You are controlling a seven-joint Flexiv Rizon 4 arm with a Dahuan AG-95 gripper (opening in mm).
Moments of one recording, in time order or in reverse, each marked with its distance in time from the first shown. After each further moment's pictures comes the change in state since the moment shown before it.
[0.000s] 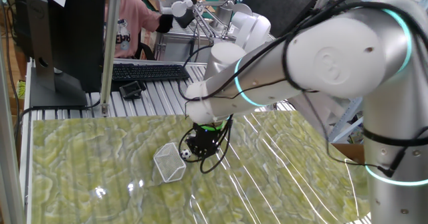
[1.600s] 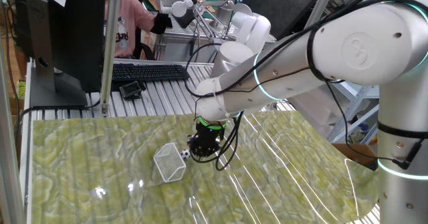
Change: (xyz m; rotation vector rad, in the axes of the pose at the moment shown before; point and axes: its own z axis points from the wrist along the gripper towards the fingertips) arm -0.003 0.001 0.003 -0.038 0.027 -0.328
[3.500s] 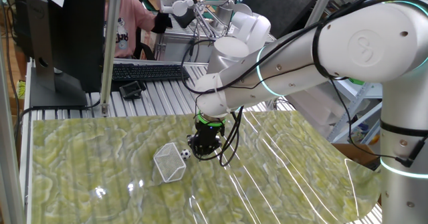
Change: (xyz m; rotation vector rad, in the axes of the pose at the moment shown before) arm 0.000 -0.003 -0.005 0.029 0.032 -0.070
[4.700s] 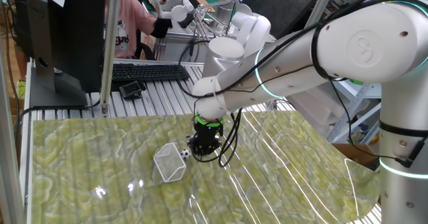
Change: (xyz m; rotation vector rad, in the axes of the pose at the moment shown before) arm 0.003 0.000 -0.003 0.037 0.020 -0.038
